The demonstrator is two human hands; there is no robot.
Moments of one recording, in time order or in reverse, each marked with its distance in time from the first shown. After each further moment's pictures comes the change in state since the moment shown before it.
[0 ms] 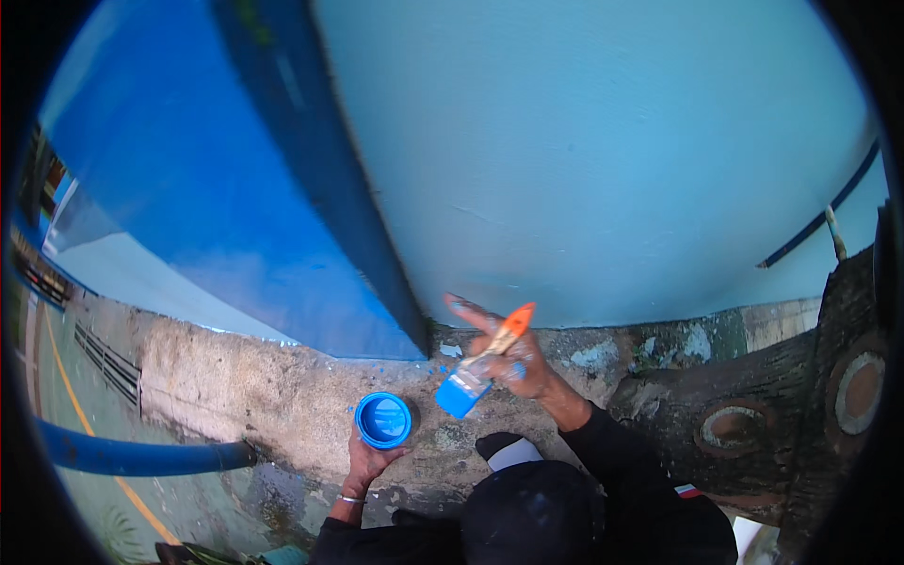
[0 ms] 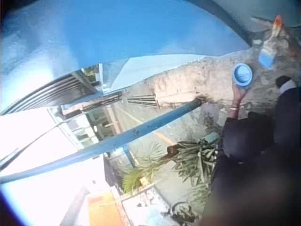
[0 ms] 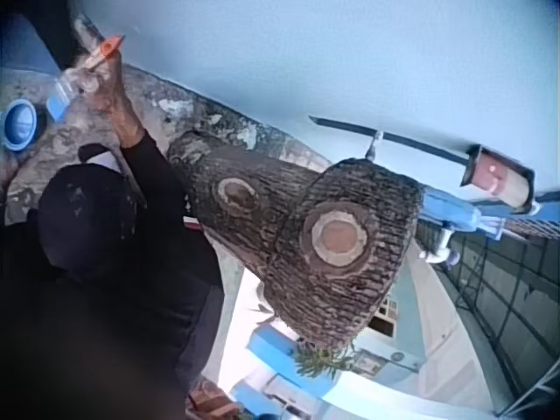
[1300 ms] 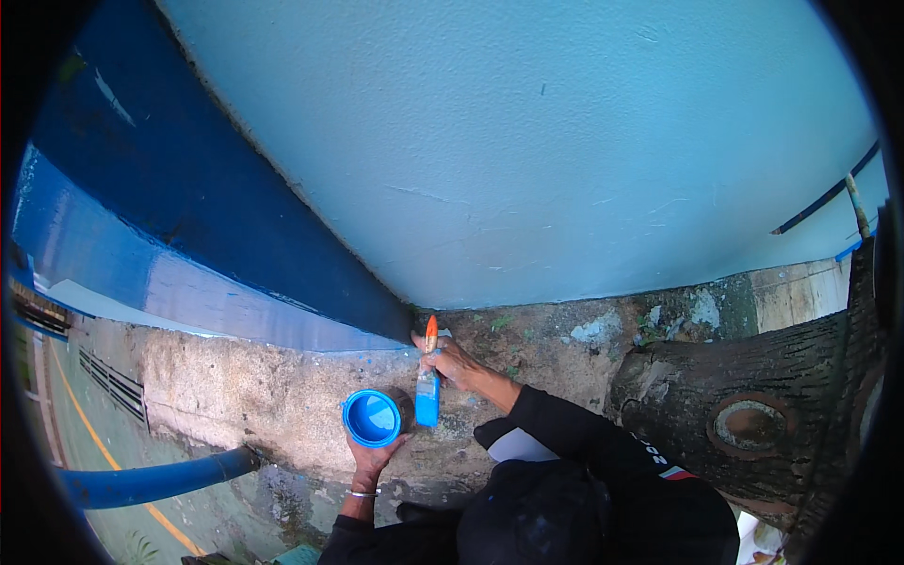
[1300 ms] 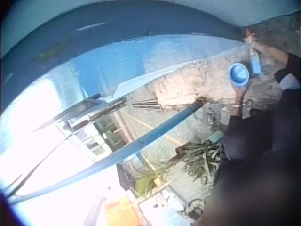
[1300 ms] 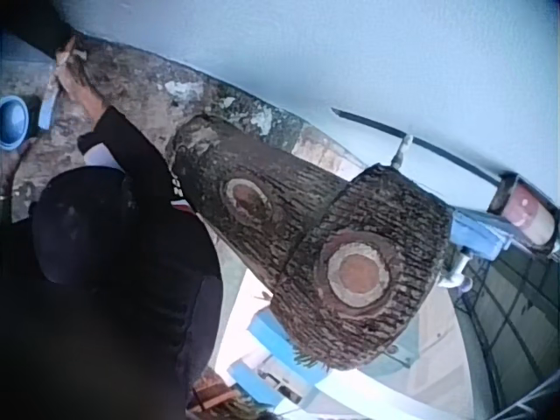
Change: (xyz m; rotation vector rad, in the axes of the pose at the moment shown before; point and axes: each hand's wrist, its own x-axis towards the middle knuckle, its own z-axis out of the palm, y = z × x) left_hand -0.001 -0.044 0.018 -0.022 0.113 -0.056; right_hand -0.023 0.201 0.013 0.152 0.235 0.715
